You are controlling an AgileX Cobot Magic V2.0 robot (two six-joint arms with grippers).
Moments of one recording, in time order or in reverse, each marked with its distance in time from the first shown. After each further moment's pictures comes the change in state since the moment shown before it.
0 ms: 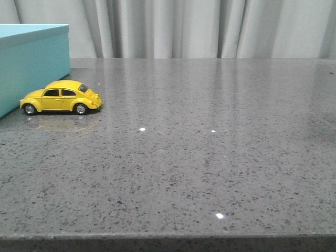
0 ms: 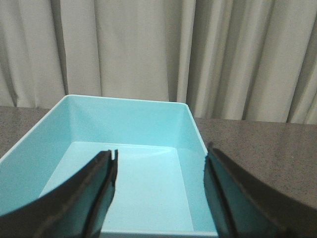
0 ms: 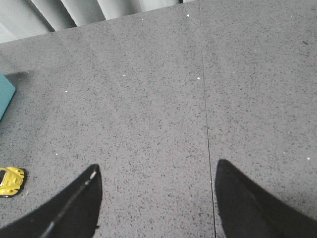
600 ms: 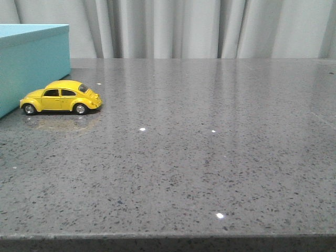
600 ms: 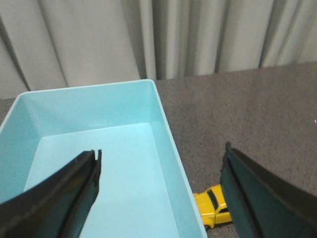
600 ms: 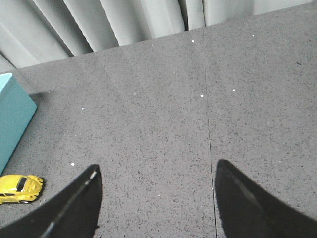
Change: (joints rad) left arm -0.055 0.323 -0.437 0.000 0.415 0.160; right arm 0.000 -0.119 0.024 0.000 -0.002 0.000
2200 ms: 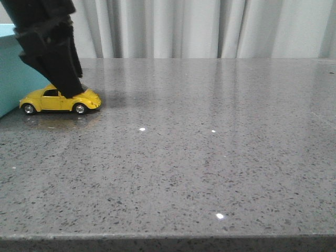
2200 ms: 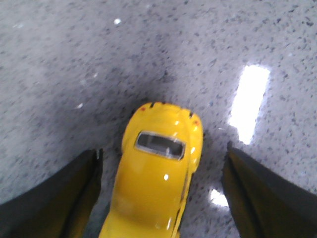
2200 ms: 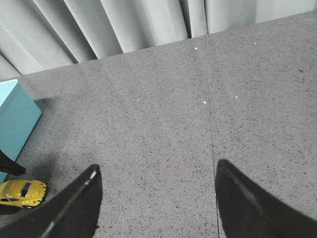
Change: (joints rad) left arm -0.232 1.029 -0.652 0.011 0.608 0.778; right arm 0.000 -0.008 0.000 0.000 -0.018 -0.001
